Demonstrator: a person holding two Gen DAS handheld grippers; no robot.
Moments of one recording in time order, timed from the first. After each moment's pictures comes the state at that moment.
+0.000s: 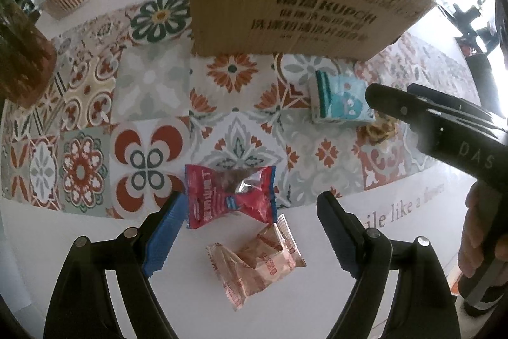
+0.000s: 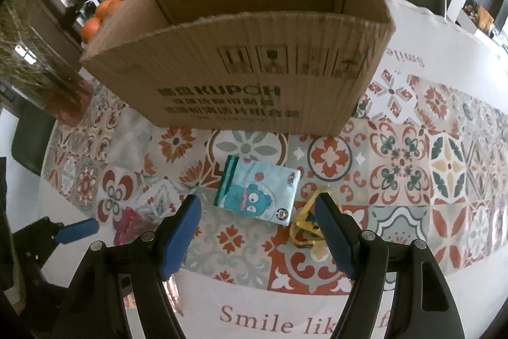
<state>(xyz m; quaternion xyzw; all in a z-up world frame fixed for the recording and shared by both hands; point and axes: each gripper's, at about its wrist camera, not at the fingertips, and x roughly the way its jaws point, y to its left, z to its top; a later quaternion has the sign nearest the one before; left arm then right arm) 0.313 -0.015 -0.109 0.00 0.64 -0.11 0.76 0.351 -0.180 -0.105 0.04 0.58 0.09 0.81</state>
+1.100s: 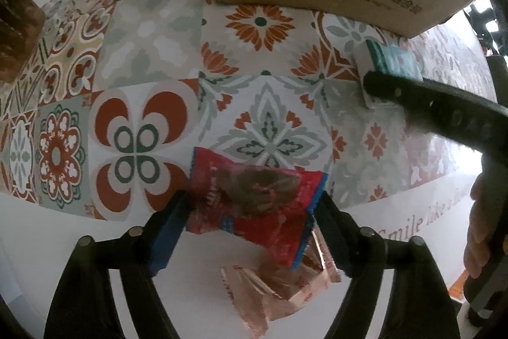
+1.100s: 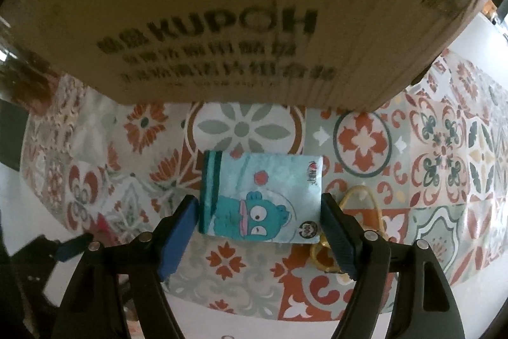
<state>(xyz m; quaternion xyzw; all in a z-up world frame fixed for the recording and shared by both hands) 0.326 -0.013 -0.185 -0.01 0.69 -0.08 0.72 0.382 -0.144 -0.175 0.02 0.63 0.07 0.77</state>
